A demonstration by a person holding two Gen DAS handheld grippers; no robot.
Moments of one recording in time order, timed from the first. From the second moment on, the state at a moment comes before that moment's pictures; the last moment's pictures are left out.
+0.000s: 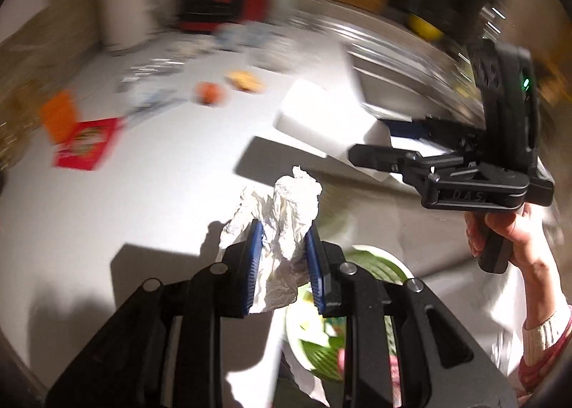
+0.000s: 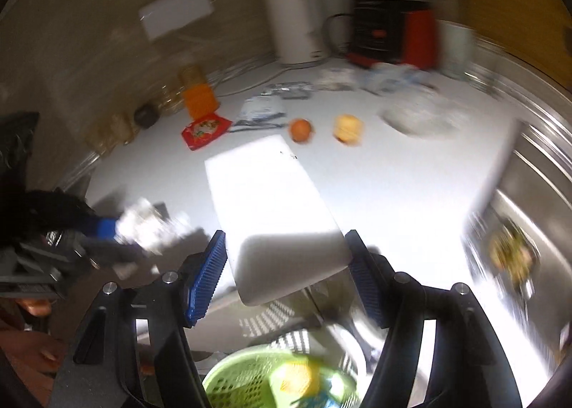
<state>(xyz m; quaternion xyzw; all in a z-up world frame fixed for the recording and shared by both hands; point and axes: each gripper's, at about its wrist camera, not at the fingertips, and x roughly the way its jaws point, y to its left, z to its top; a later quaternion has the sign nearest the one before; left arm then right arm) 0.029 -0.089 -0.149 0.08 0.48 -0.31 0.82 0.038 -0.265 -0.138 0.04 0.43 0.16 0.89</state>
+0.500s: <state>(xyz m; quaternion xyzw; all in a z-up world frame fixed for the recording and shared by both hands) -0.061 -0.183 -0.211 0.17 0.53 -0.44 0.70 -0.139 -0.338 -0.130 0.16 0.43 -0.02 0.89</state>
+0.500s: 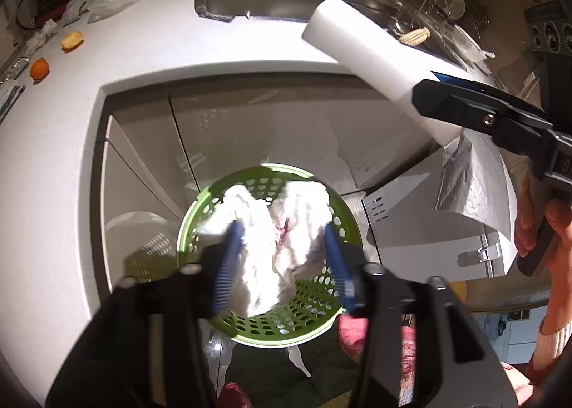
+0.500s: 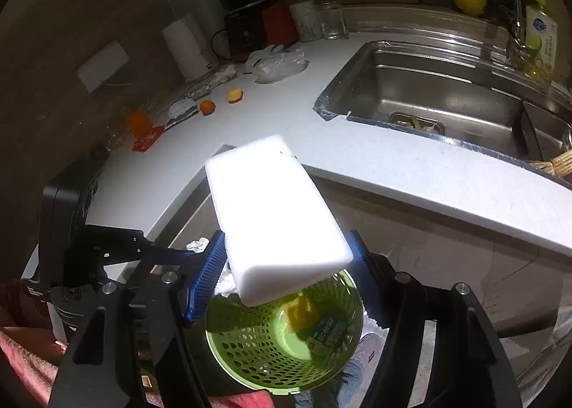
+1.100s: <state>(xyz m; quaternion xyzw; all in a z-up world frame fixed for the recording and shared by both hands) -0.023 -0.119 -0.148 0.13 0.47 -0.38 0.79 -0.154 -0.305 -0.159 0.15 0.49 0.03 0.86</state>
